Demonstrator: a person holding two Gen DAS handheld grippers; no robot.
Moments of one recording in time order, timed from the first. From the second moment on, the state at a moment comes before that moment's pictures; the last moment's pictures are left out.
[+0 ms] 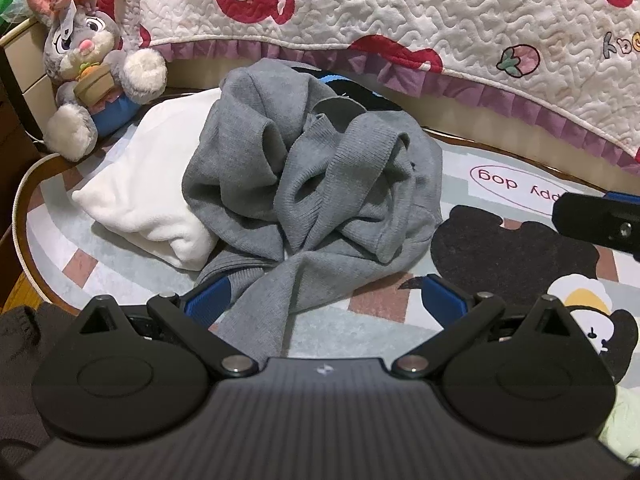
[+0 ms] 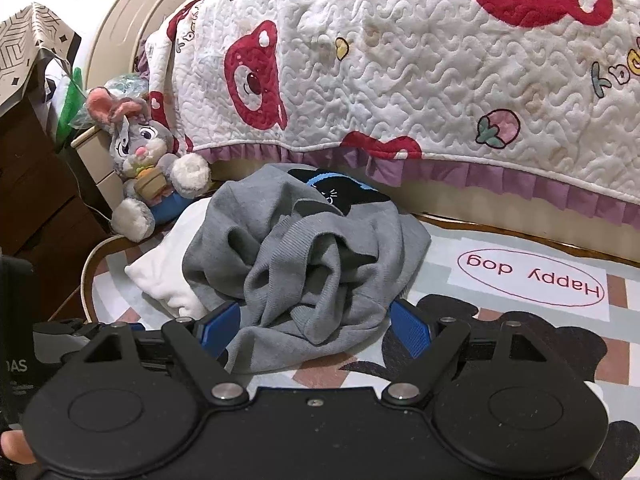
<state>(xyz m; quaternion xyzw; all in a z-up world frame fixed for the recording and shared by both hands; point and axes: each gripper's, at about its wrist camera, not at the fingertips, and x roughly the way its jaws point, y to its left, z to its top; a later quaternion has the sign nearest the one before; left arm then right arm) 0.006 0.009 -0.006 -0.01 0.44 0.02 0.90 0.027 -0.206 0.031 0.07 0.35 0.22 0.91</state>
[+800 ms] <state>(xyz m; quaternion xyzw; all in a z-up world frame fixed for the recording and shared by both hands) 0.007 0.012 -0.011 -0.01 0.44 0.02 0.90 0.028 -0.204 0.029 0.06 0.36 0.22 0.91</state>
